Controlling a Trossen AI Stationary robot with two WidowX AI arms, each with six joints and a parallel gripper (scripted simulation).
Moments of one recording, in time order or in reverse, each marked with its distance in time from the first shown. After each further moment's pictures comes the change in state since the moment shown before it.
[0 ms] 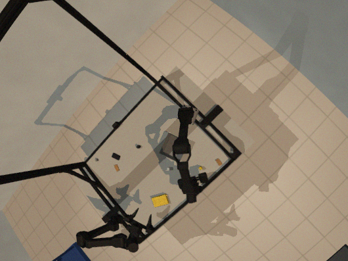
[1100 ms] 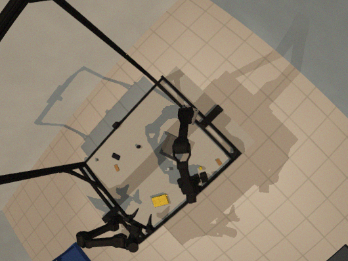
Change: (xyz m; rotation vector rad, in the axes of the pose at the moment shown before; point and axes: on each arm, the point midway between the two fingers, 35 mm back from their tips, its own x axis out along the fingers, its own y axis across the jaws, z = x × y) left arm -0.009 0.002 -0.008 0.000 0.046 0.010; right arm 0.000 0.000 0.000 0.000 0.000 0.000
